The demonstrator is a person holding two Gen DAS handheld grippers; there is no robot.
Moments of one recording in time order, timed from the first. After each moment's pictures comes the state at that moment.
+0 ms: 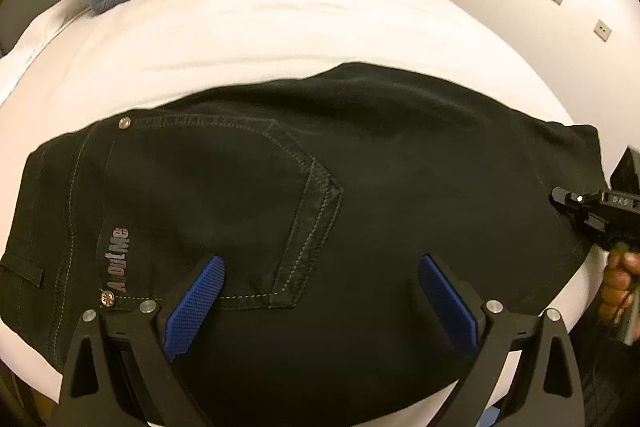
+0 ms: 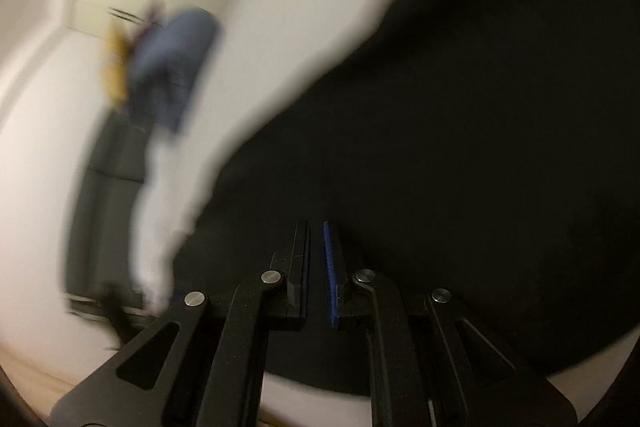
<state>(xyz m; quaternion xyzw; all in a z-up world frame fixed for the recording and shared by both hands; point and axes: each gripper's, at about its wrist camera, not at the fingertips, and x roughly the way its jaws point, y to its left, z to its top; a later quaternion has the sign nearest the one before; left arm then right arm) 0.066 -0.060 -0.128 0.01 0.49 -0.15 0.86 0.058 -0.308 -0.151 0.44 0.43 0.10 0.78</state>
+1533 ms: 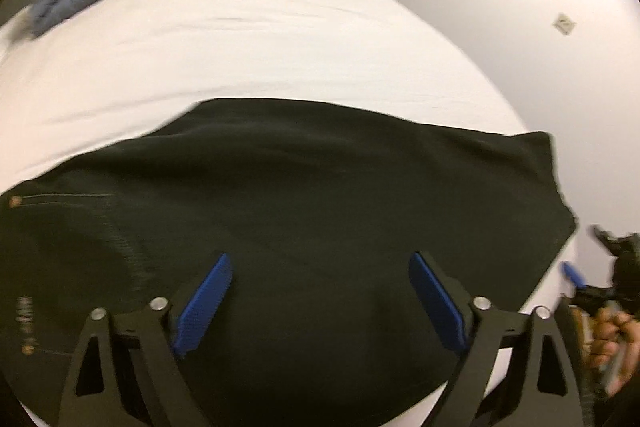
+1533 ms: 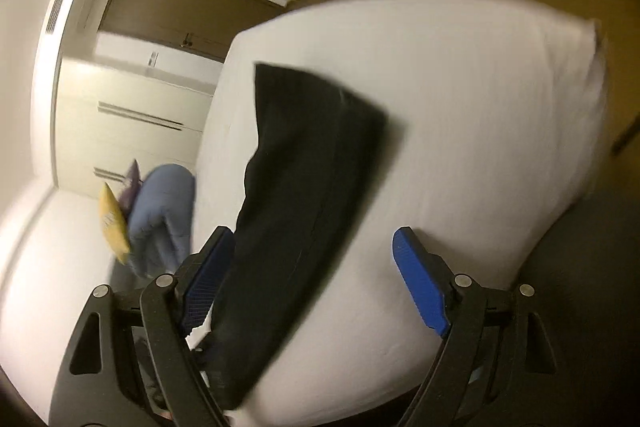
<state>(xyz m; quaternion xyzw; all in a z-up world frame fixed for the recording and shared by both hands) 0.085 -0.160 -0.112 -0.02 0.48 -0.26 0.84 -0.198 -0.368 -0.144 0.58 0.27 -0.09 0.76</state>
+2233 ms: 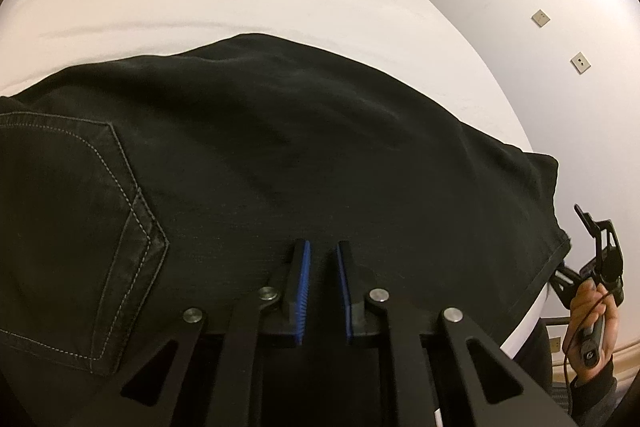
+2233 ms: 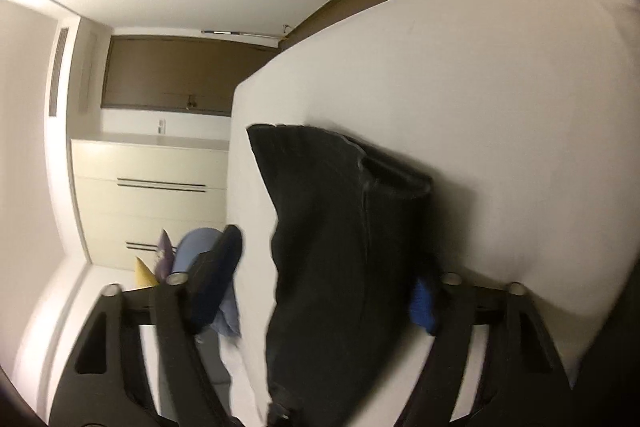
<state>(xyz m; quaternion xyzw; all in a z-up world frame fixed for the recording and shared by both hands) 0.103 -0.122 -0.153 -0.10 0.54 -0.24 0.80 -0.100 -0.379 -0.185 0.68 0.16 -0.09 0.71</state>
